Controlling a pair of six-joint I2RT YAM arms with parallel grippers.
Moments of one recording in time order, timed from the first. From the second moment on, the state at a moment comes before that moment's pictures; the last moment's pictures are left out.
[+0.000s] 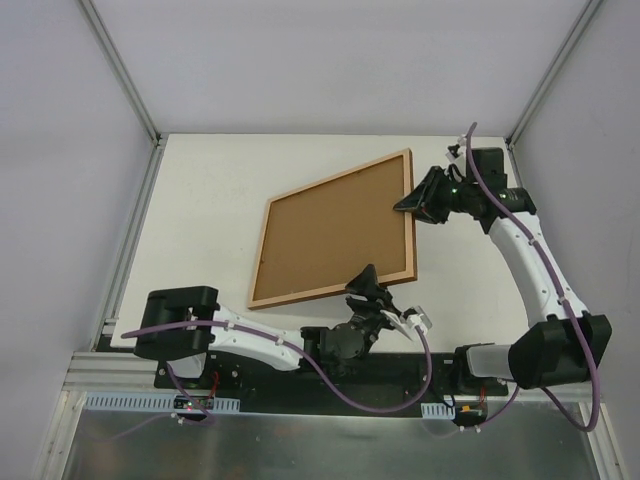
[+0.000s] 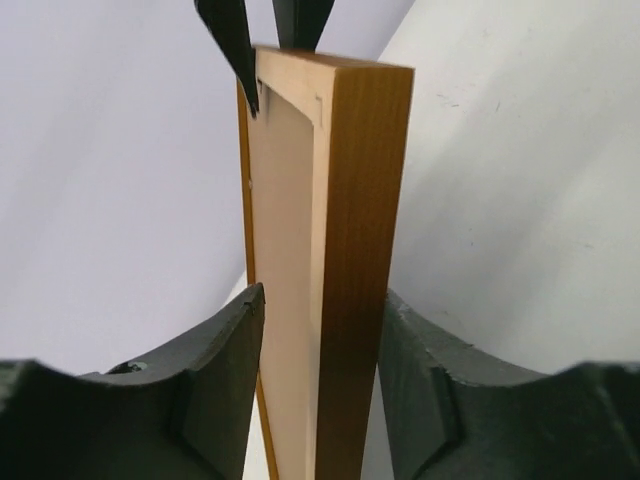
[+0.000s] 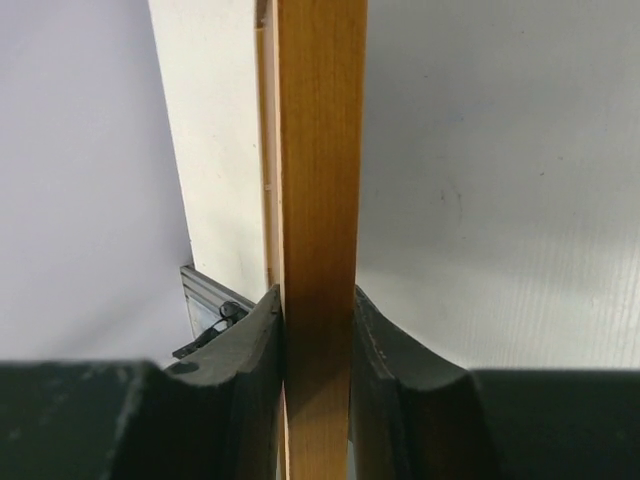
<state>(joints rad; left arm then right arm) -1.59 1.69 0.87 0.90 -1.05 0.99 0.16 1.34 1.24 -0.70 -0.57 0.66</state>
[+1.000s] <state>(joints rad) -1.55 1.56 0.76 1.07 -1.13 1.01 0.24 1.27 1.70 -1.14 -0.27 0.85</state>
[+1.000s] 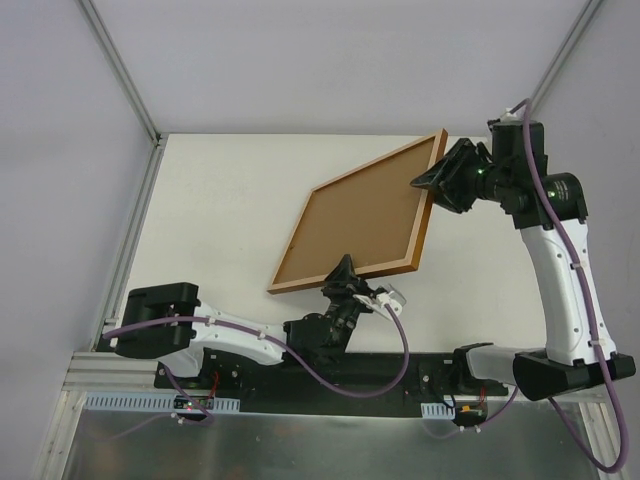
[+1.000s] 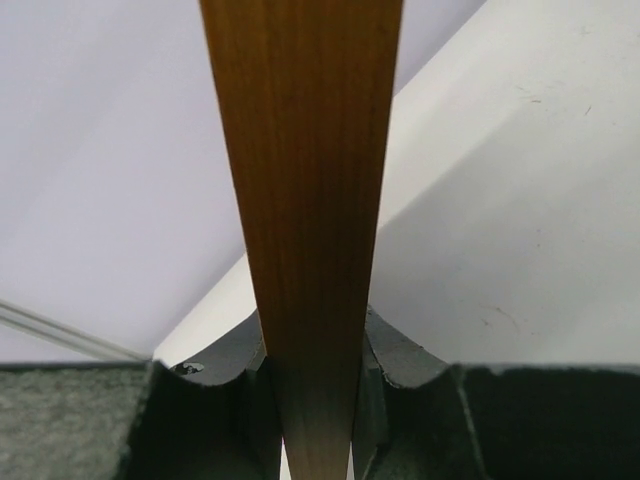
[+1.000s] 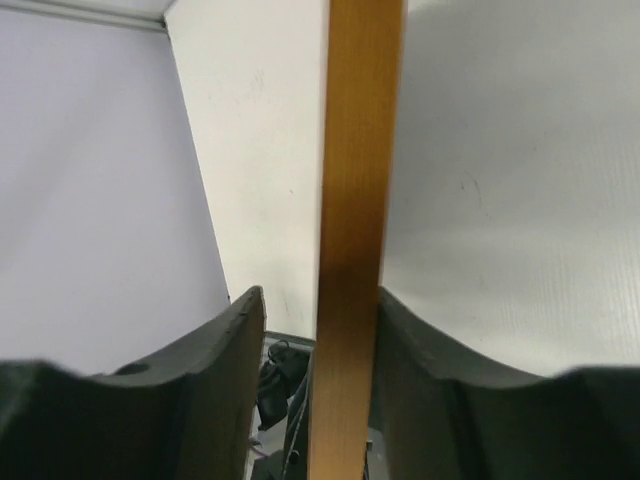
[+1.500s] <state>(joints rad) -1.35 1.37 1.08 0.36 -0.94 0.62 0.24 1.25 2.03 -1.16 -0.01 0.70</state>
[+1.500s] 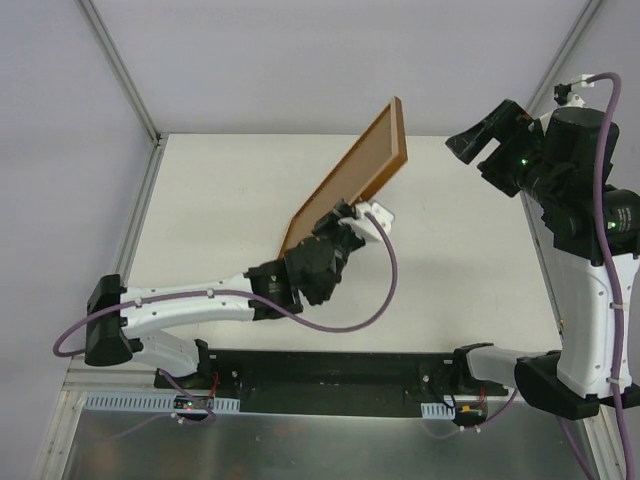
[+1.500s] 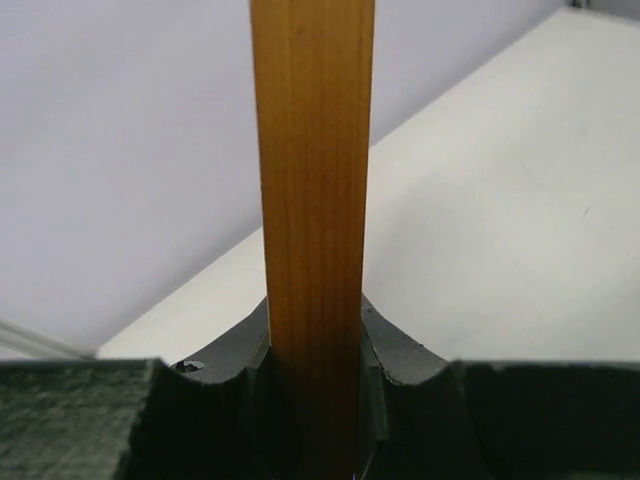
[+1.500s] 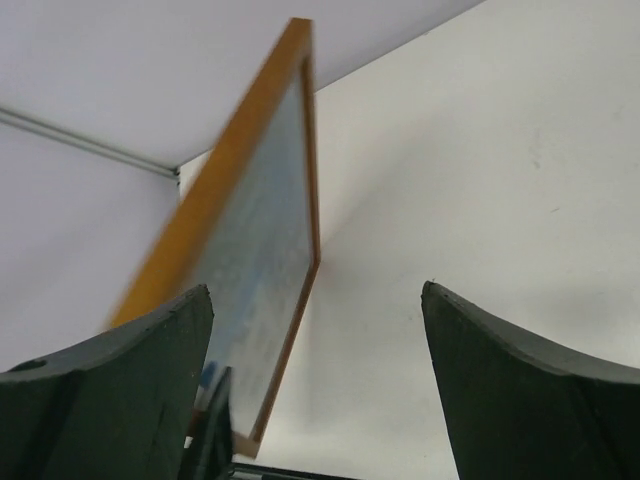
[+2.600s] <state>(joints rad) -0.28 1.53 1.45 -0.48 0.40 -0.69 0.20 1.22 1.40 -0.97 0.03 0.60</state>
